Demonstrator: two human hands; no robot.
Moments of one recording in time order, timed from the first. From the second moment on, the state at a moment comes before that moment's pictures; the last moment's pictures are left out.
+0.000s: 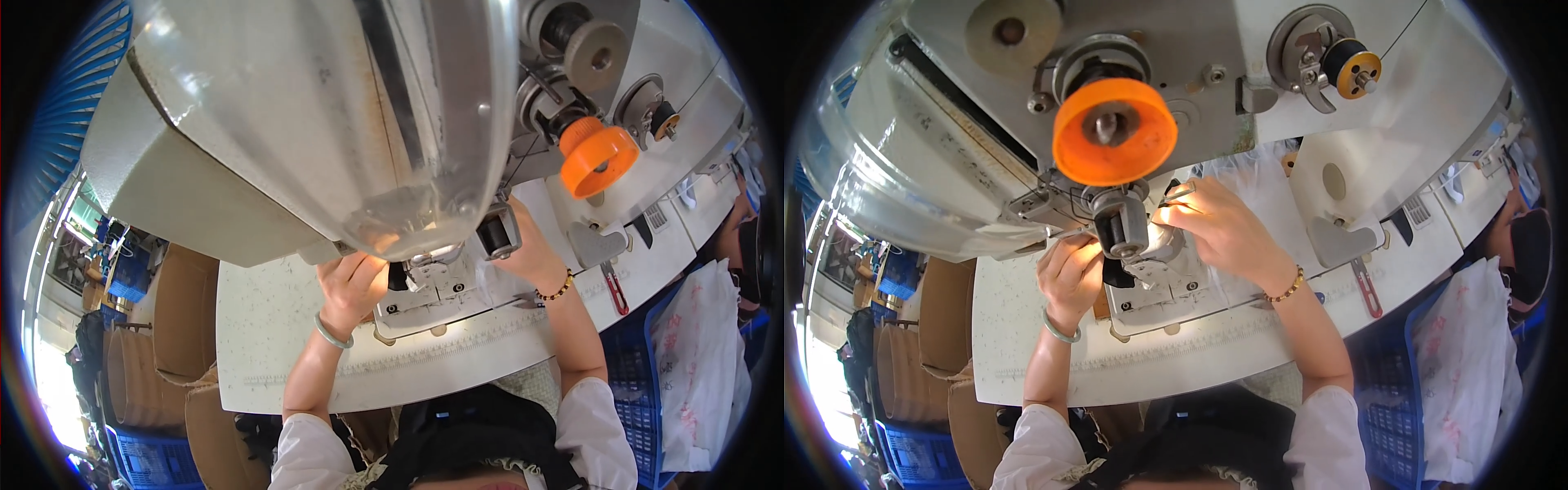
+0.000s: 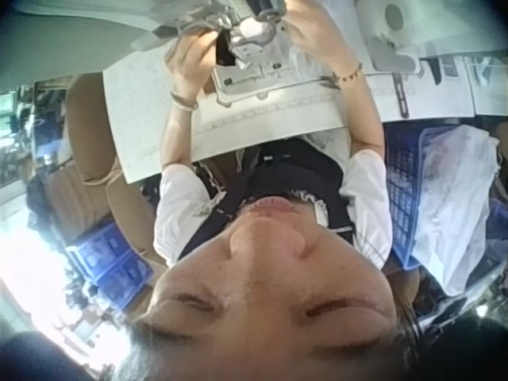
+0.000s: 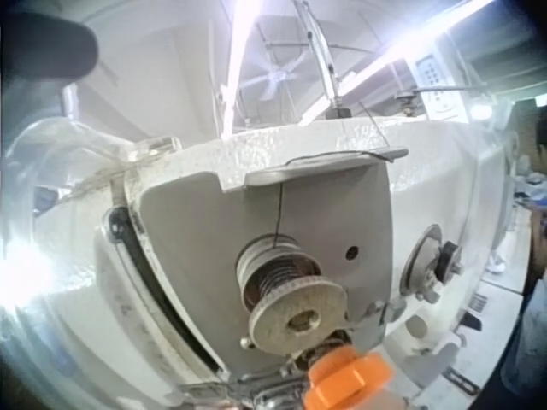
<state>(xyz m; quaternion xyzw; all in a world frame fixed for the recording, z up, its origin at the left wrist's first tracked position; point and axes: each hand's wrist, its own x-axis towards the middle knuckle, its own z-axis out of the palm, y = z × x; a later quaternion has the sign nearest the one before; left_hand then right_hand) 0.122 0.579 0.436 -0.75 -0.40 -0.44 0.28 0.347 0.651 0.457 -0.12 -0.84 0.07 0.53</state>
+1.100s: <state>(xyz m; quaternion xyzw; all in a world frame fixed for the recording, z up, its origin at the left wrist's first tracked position) 0.090 0.636 0.422 -0.69 -0.49 -0.54 0.01 0.305 0.707 0.427 -0.28 -0.86 0.00 0.43</state>
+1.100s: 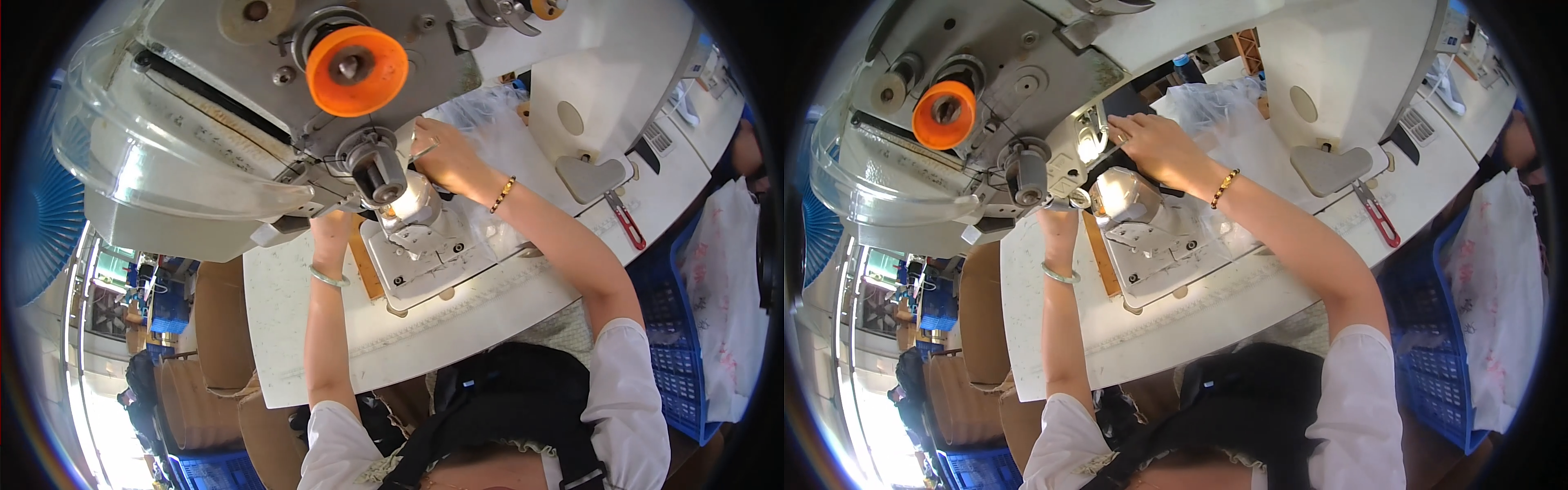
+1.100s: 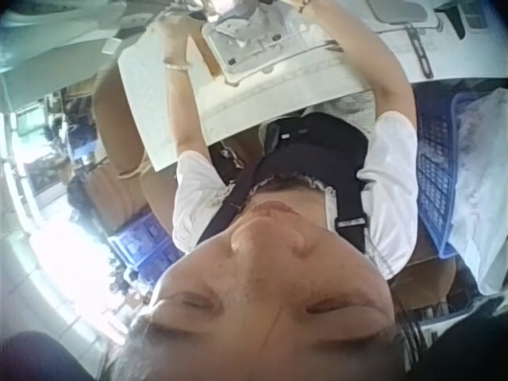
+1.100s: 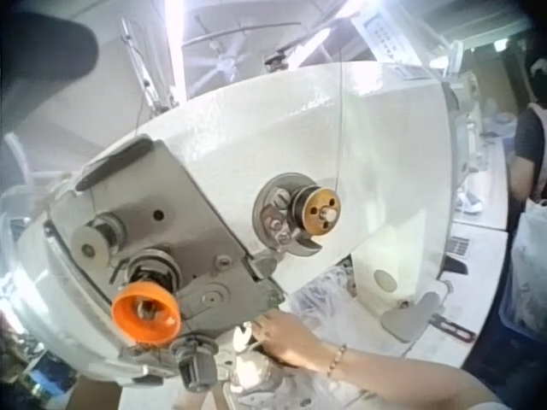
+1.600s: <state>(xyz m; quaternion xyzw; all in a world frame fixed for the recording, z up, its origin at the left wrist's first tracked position) 0.105 0.610 0.426 -0.68 -0.47 -0.50 0.25 0.330 0.698 0.459 -0.11 -0.87 -0.02 0.48</state>
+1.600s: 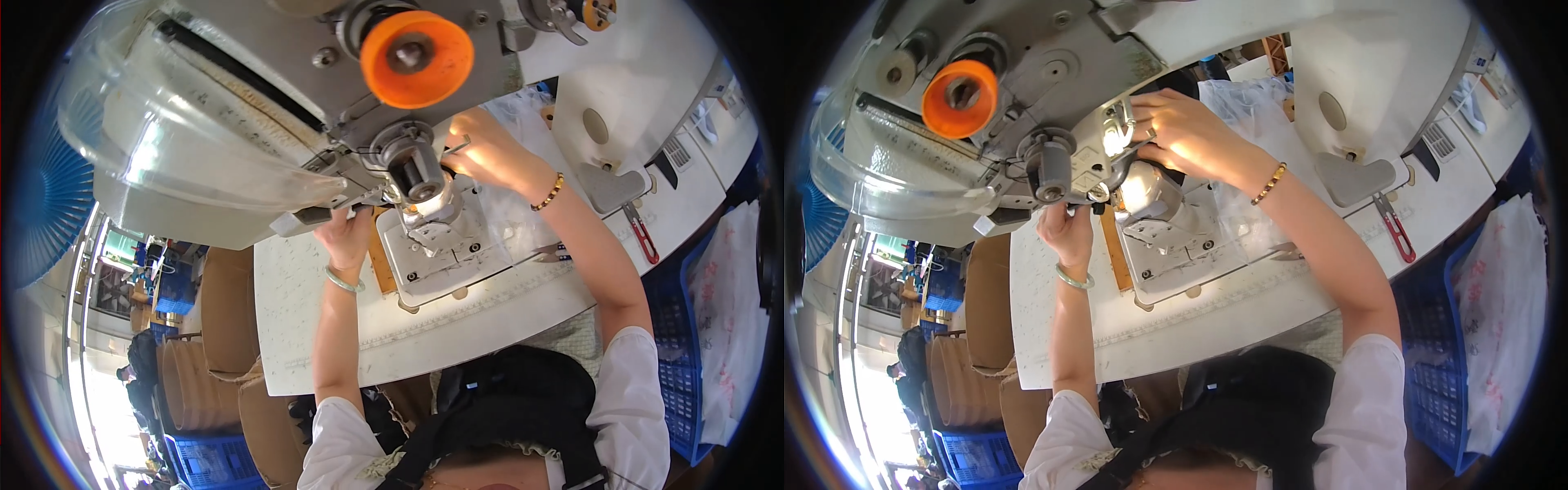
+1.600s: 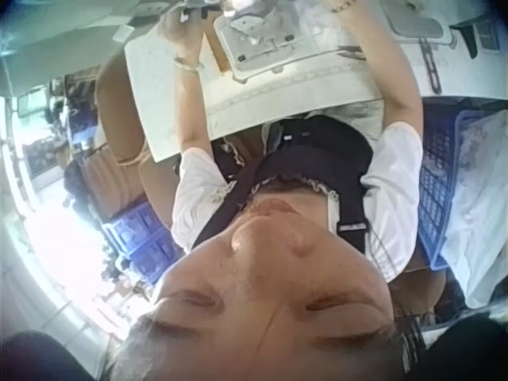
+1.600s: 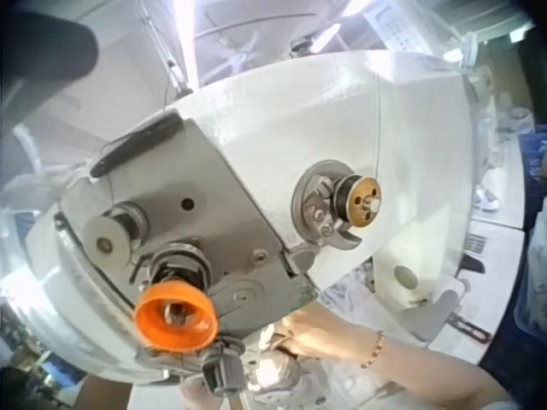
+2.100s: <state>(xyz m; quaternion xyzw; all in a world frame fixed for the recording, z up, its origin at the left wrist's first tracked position) 0.123 0.583 0.441 -0.76 -0.37 -0.47 0.26 0.343 0.673 0.456 -0.10 -0.87 0.01 0.48</state>
